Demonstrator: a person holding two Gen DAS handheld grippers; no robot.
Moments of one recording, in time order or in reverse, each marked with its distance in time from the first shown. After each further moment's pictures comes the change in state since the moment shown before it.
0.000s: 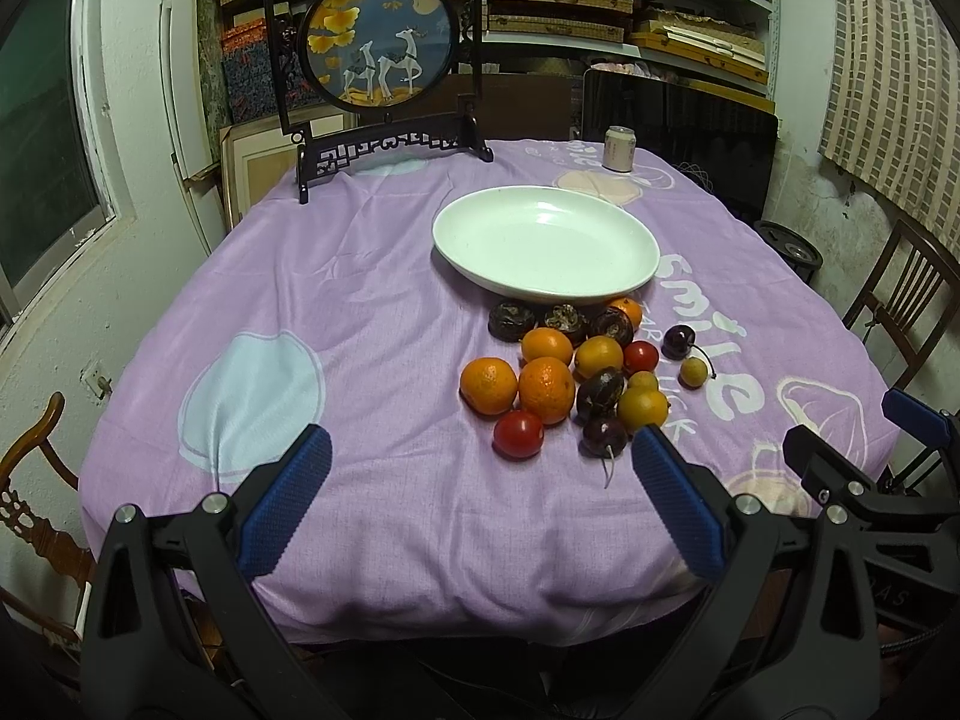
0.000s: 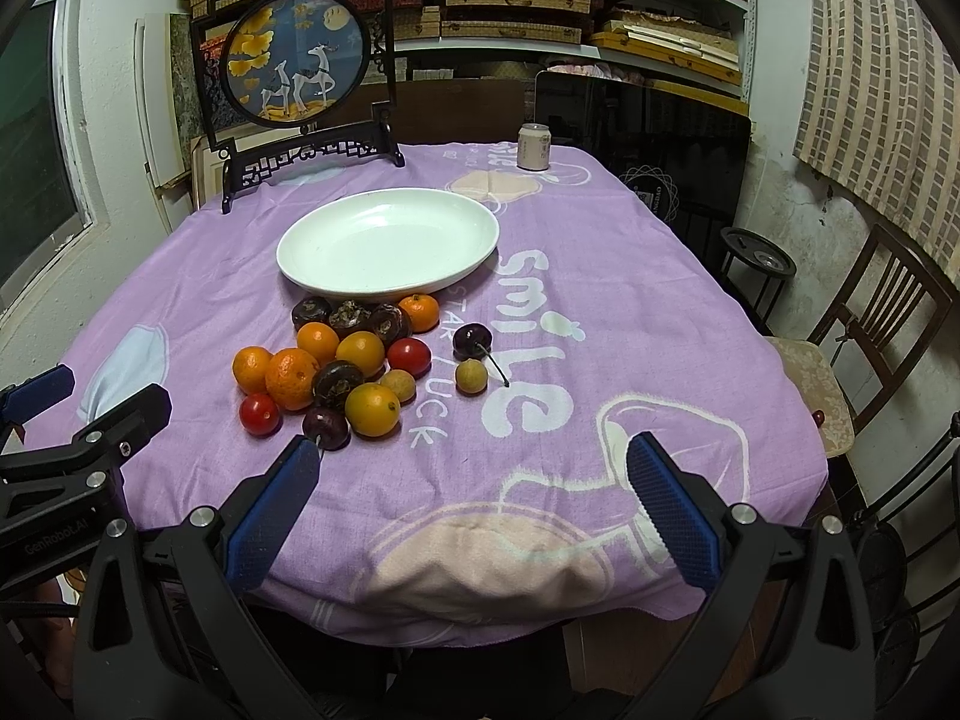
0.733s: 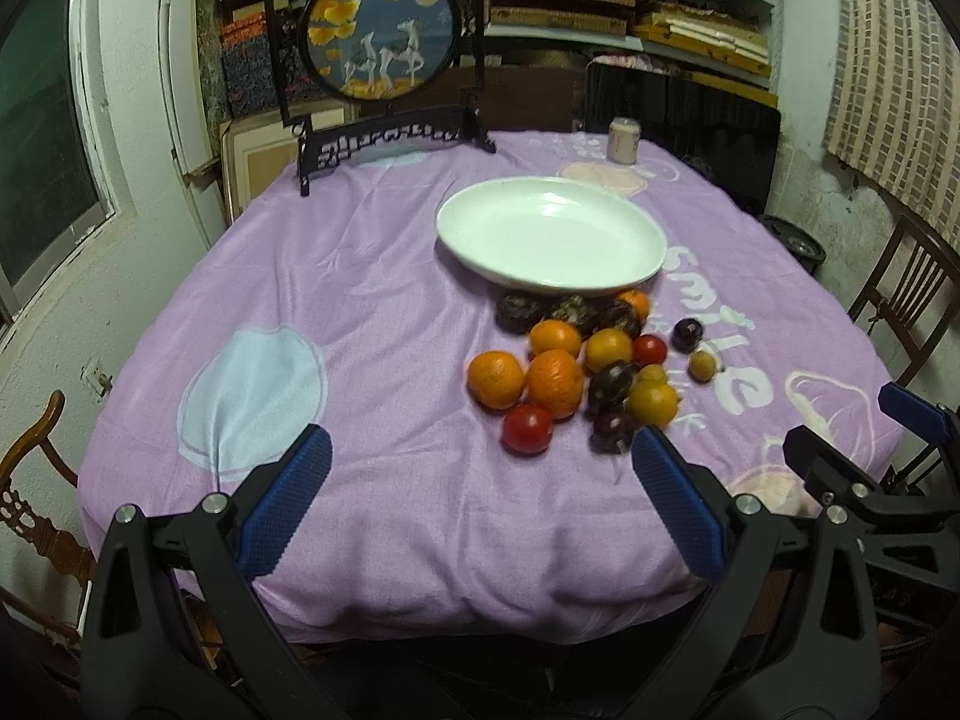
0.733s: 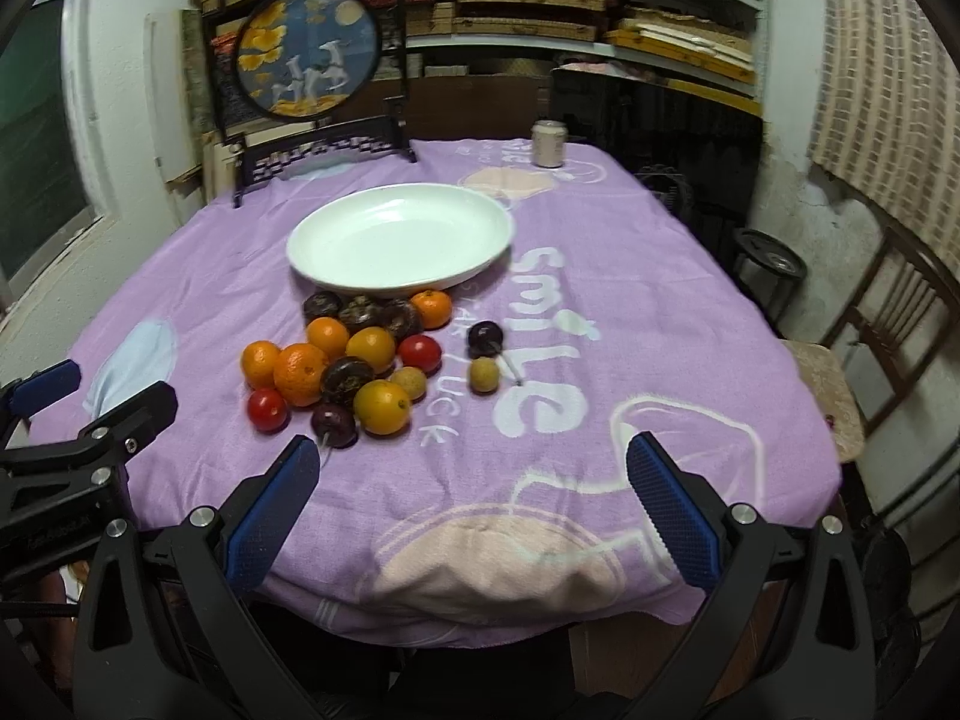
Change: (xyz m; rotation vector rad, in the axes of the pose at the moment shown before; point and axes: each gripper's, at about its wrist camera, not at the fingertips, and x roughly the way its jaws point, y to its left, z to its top) left arm 0.007 0.009 -0.004 -0.004 0.032 0.009; right arm 0.016 0.008 -0.002 -0.050 -0.005 0.097
